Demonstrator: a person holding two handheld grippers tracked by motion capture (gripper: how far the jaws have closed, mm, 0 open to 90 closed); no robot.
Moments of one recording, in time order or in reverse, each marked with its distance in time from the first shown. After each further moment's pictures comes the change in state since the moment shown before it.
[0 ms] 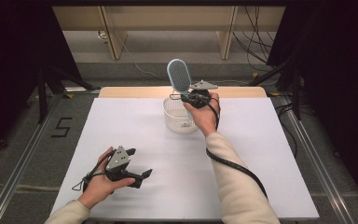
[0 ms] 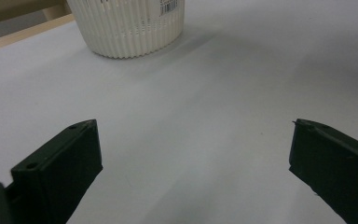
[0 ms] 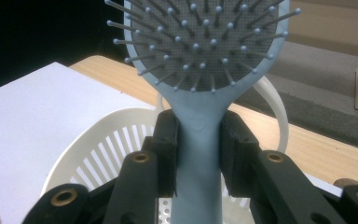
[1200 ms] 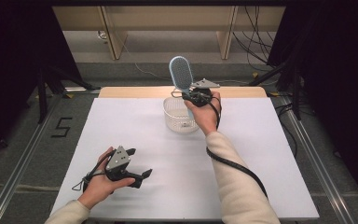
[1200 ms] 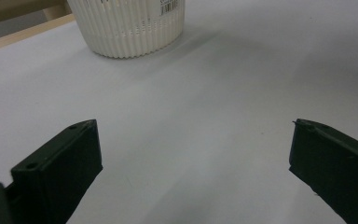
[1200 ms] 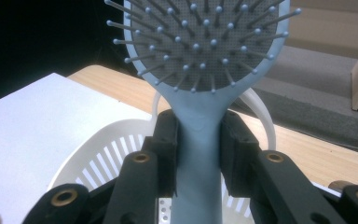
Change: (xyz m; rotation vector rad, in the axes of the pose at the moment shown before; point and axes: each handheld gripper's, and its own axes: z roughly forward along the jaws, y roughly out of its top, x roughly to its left) left arm 0.000 0.000 0.000 0.000 0.002 0.002; right arm -0.003 0.004 -0.004 -0.026 -0.011 0.024
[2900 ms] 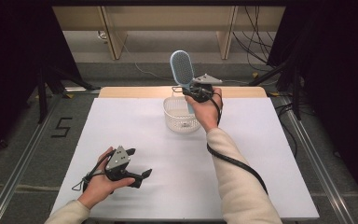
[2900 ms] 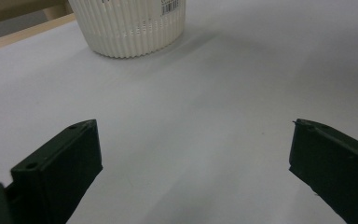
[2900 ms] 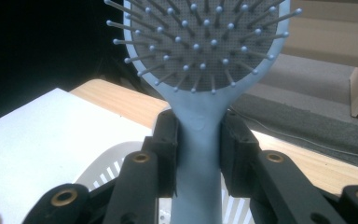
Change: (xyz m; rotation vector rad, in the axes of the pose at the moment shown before) left arm 0.001 0.000 0.000 0.000 0.001 -0.004; right arm -0.002 0.015 -0.006 -0.032 0.001 0.011
